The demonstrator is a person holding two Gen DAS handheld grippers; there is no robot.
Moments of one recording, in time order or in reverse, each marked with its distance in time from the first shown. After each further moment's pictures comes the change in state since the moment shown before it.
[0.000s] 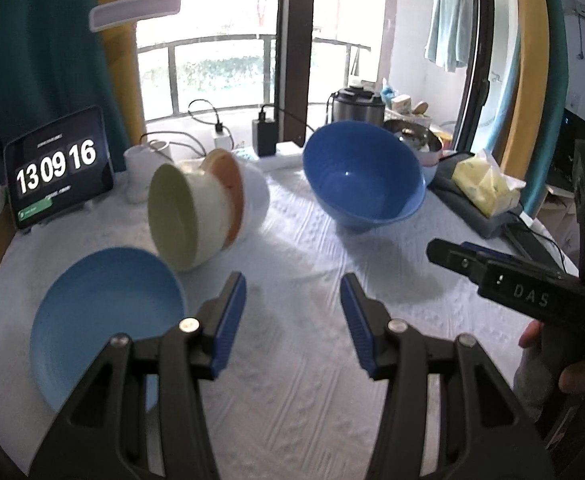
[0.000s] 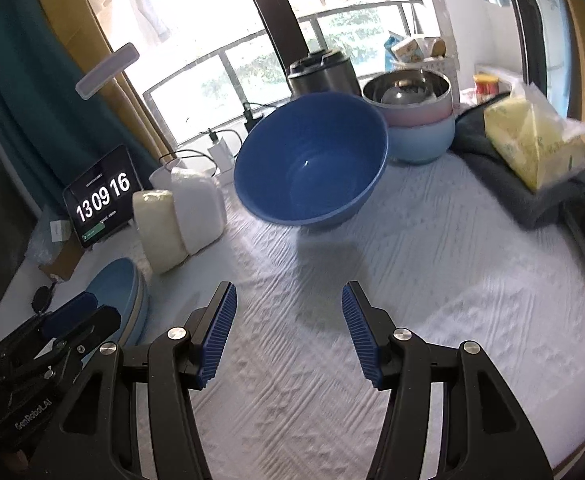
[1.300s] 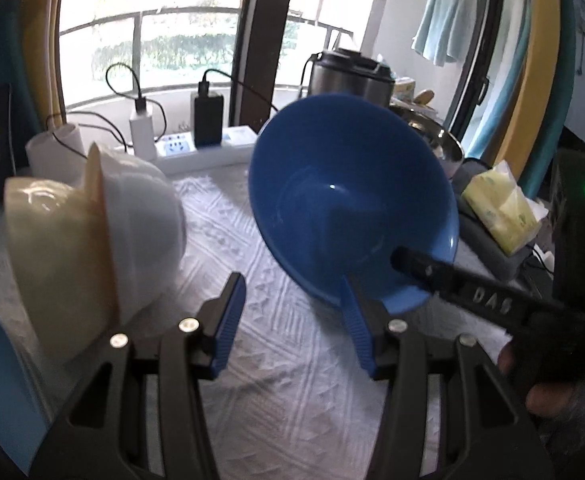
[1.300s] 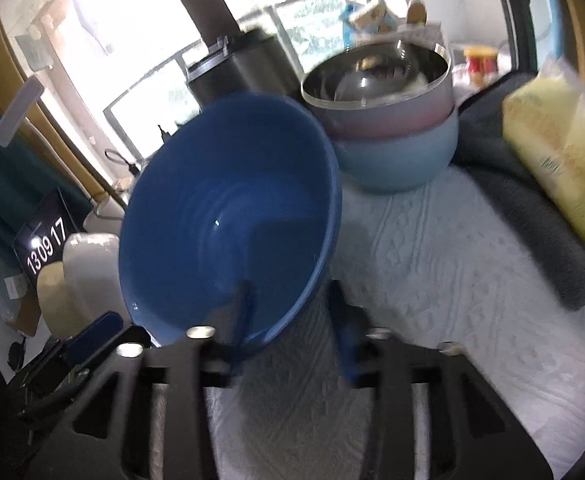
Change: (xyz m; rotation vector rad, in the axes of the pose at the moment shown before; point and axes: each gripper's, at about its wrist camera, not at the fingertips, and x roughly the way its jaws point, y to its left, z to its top) left arm 0.142 -0.017 0.044 -0.049 0.079 -0.146; right arm 0.105 -0.064 0.055 0.126 0.035 -0.046
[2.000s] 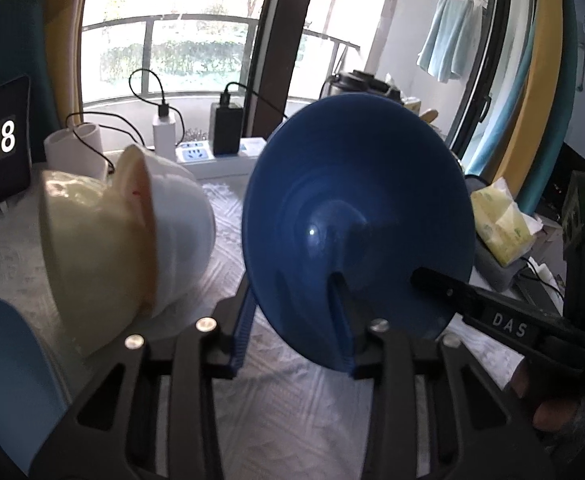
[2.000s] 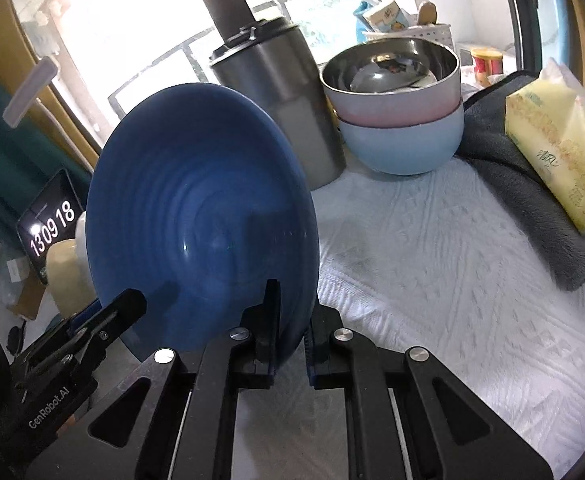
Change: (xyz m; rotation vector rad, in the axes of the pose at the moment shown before) left arm -0.028 0.016 -0.005 -0.031 -0.051 -0.009; right arm -0.021 0.018 -0.020 -0.042 0.001 -0.009
